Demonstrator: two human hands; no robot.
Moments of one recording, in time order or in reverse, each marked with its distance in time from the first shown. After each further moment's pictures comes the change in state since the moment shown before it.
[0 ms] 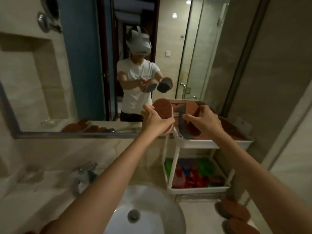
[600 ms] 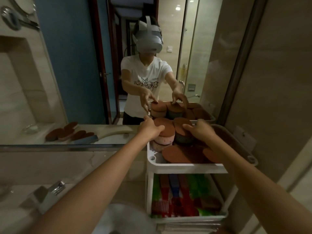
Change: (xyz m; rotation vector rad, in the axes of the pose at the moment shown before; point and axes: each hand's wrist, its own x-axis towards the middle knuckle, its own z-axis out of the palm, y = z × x) left_hand 0.111 0.008 0.110 0.265 -0.090 -0.207; right_hand 0.150 0.096 0.006 -0.066 -0.227 0.088
